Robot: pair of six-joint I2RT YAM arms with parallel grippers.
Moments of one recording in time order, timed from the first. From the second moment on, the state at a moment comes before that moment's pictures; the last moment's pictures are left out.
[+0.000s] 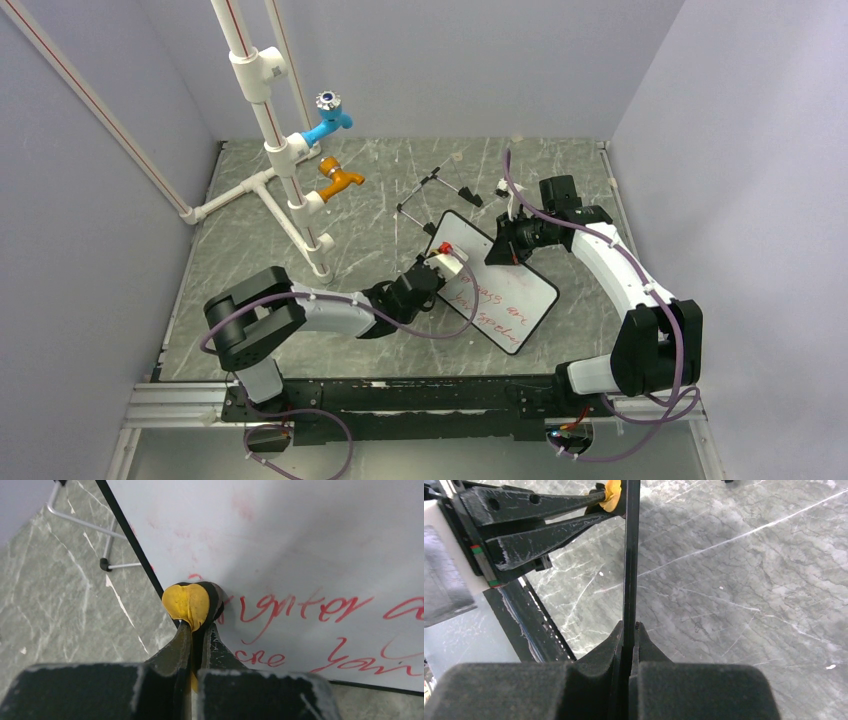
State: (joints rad) left arm -1.08 1.69 0.76 0.55 -0.55 0.14; right arm 0.18 1.37 1.04 -0.73 -0.77 -0.28
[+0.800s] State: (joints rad) left arm -1.04 1.66 0.61 0.67 -0.45 -0.02; right arm 0.18 1.38 1.04 -0.72 -0.79 -0.29
